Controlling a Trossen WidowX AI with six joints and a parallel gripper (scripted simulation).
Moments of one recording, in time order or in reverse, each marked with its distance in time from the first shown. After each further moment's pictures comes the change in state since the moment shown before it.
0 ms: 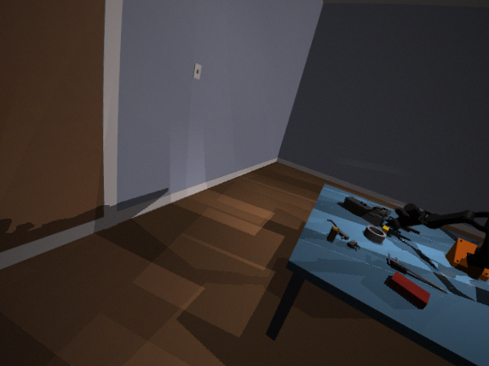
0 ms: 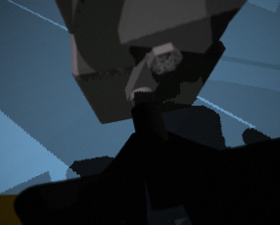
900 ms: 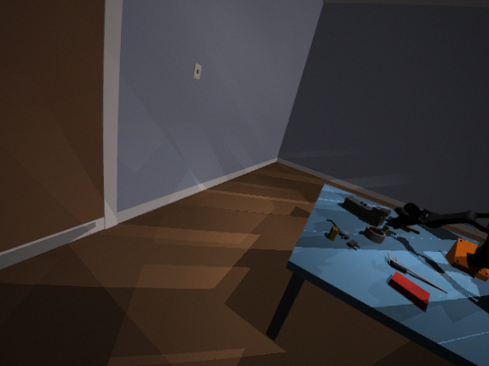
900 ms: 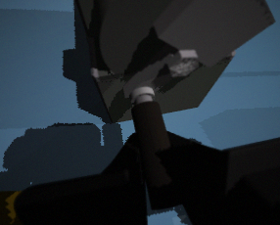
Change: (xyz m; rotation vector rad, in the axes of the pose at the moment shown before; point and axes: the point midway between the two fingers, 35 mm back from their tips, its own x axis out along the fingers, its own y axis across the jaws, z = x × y) arm -0.004 0.009 0.003 -0.004 0.005 0.003
